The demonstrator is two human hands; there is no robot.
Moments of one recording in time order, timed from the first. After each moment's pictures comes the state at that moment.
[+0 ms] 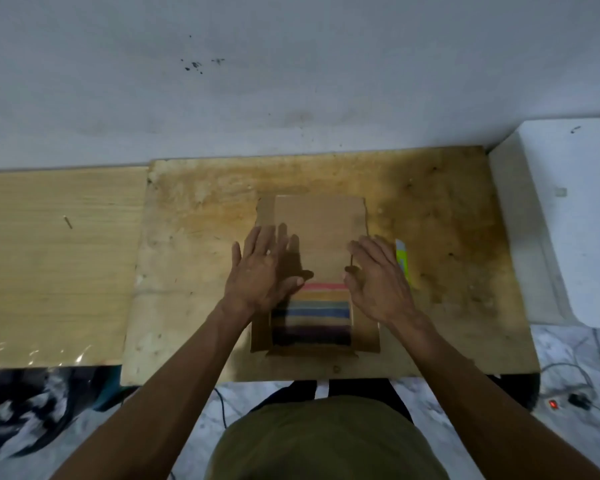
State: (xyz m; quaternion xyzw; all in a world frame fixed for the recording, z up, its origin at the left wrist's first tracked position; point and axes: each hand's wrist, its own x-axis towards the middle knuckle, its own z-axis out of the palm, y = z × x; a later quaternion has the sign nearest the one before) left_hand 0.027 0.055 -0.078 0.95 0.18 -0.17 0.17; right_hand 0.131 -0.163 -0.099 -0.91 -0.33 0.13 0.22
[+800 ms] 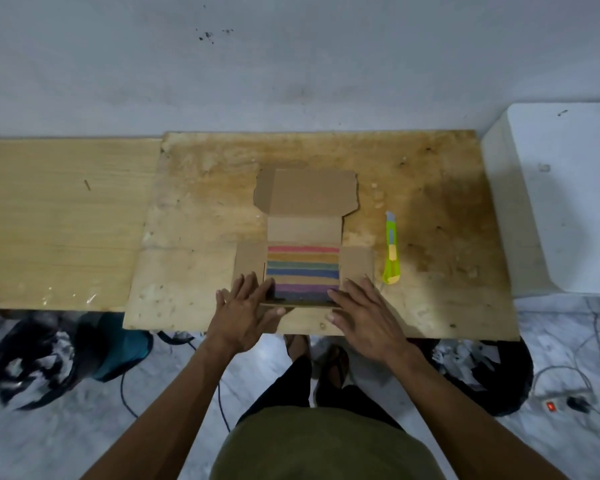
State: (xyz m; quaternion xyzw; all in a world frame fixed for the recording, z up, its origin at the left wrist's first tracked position) left_hand -0.109 -0.009 -0.120 0.92 0.23 -0.24 0.21; right_hand 0.032 -0.246 -0.137 -0.87 -0.39 0.26 0.16
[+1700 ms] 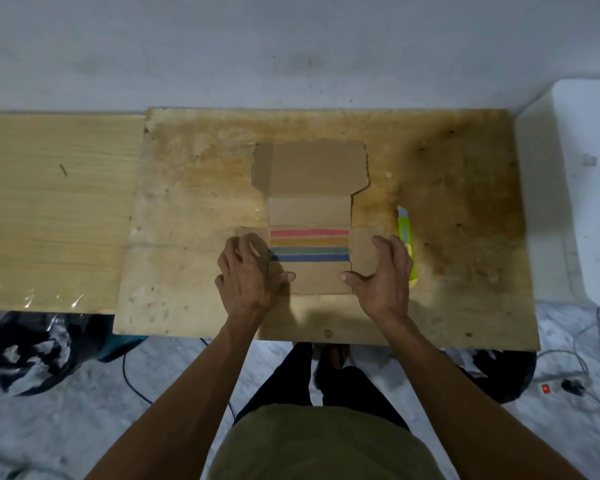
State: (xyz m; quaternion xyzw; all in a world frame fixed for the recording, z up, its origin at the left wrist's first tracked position) left_hand -0.034 0.000 -0.130 0.86 0.46 -0.08 0.22; right_hand 0.086 -0.194 -0.153 -0.94 -0.11 0.15 0.29
